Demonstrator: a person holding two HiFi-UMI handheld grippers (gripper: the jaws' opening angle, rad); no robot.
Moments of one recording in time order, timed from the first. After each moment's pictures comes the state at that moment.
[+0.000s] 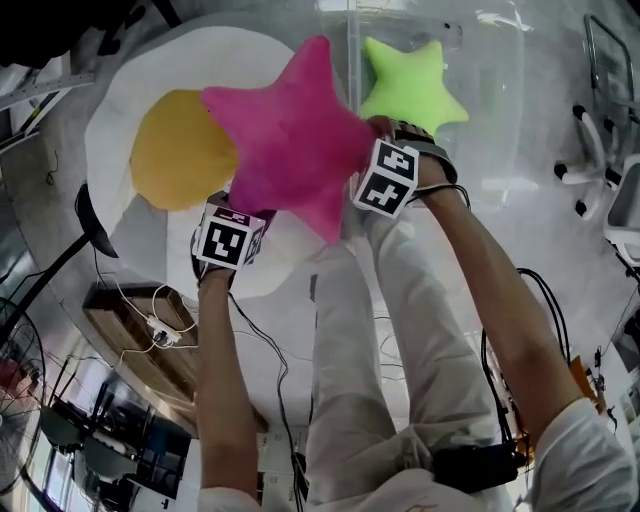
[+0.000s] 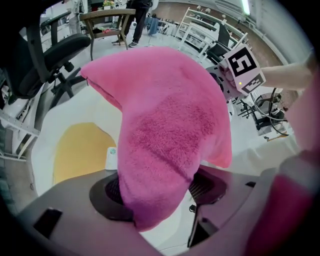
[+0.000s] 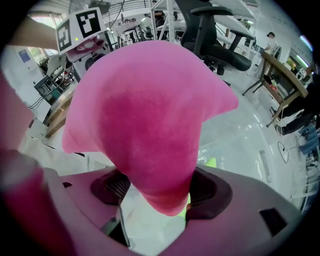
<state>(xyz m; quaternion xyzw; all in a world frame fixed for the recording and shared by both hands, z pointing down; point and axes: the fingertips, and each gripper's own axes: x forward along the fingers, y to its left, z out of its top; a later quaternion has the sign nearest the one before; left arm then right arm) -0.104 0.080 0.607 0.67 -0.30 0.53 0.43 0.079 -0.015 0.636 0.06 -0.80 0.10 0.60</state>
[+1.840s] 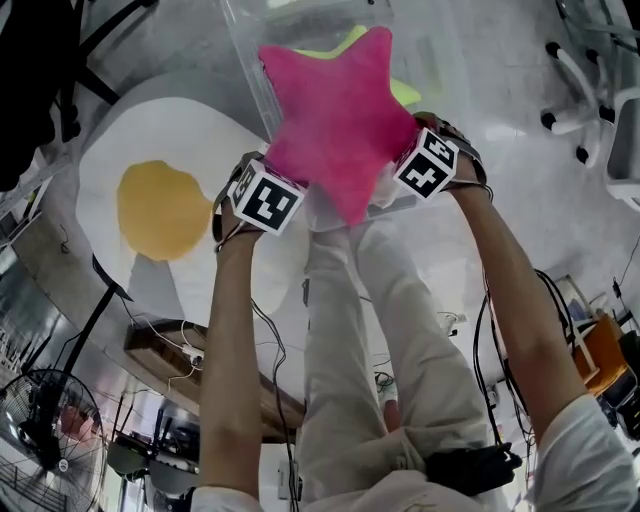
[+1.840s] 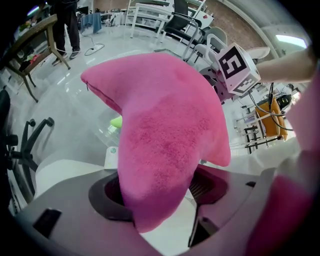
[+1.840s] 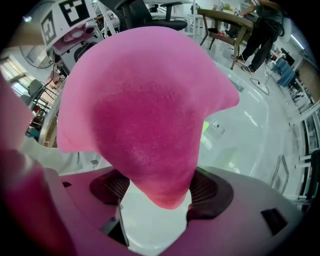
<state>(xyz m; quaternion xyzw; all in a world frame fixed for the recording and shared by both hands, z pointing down) 0.126 -0.041 0.645 0.71 -0.12 0.61 0.32 0.330 -0.044 0.692 0.21 -0.73 0.26 0.60</state>
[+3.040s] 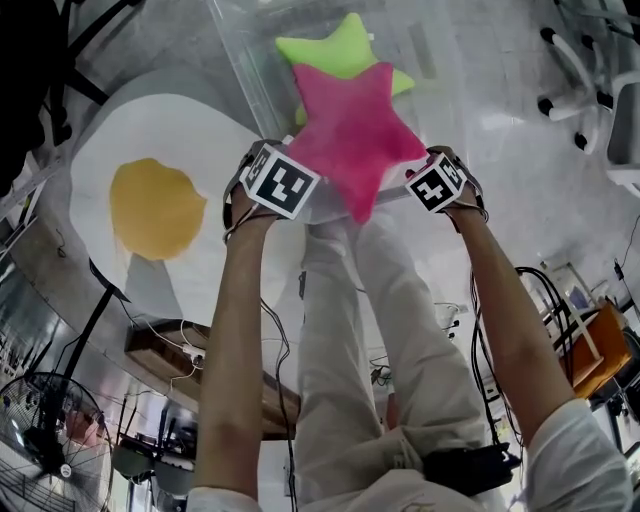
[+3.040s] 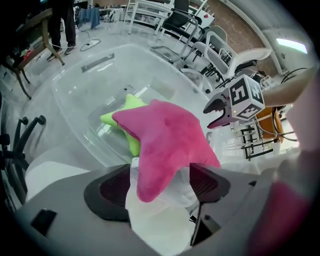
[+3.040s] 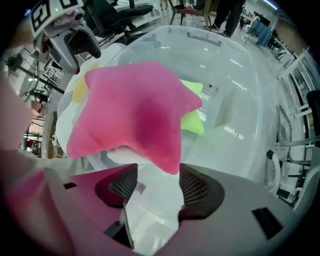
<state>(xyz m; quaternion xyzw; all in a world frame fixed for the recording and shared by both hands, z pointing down) 0.158 -0.022 0.662 0.71 -0.10 0.61 0.34 0.369 0.063 0.729 0.27 -0.64 0.39 0.60</state>
